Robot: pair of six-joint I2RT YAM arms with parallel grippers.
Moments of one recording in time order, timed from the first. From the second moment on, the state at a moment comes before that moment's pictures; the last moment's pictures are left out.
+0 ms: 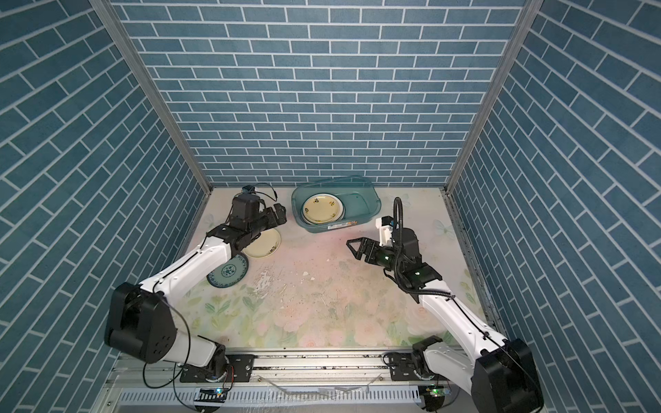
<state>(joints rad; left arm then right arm) -0.33 1.43 1.07 -0.22 -0.15 -0.54 0.44 1.08 0.67 -0.01 -0.47 0.73</state>
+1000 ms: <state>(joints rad) 0.33 1.16 0.53 -0.45 -0.05 -0.65 0.44 1.16 0.74 0.00 -0.62 0.76</state>
